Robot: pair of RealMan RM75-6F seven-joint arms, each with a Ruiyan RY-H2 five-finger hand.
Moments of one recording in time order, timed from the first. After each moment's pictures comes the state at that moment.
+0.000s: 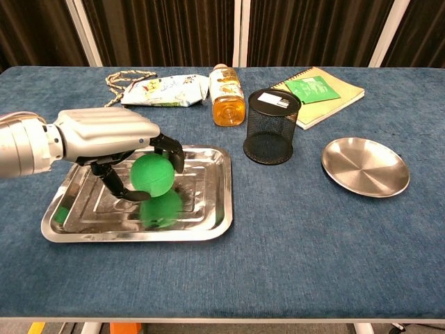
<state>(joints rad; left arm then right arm) -0.77 -1.47 -0.06 -1.59 1.40 0.80 0.30 0.28 -0.99 0.12 -1.69 -1.28 1.25 0.09</state>
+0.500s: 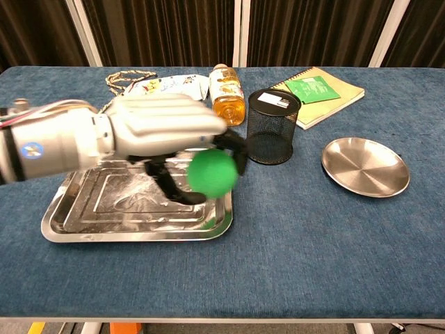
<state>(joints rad) -0.88 -1.54 -0.10 -1.67 1.49 0.79 0.37 0.27 -0.97 0.14 -1.68 -1.28 1.24 0.12</state>
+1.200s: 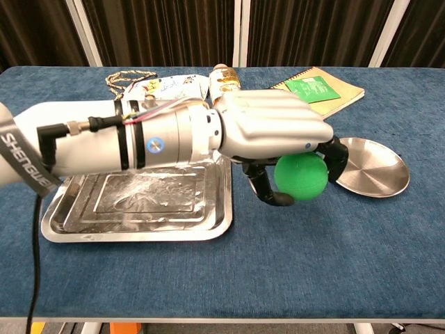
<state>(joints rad) -1.10 -1.74 -0.15 -1.41 1.62 0.76 0.22 0.26 -0.97 0.17 -1.62 -1.27 1.23 0.21</state>
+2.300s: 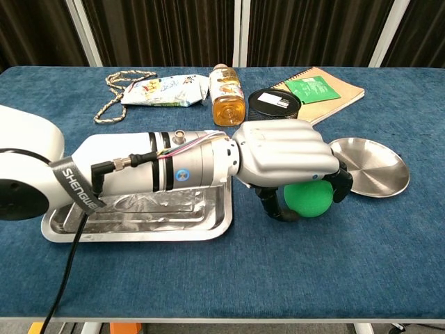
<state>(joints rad) -1.19 -1.90 -0.05 -1.09 1.74 0.87 0.07 0.28 -0.90 0.21 -1.69 -1.29 1.23 0.25</state>
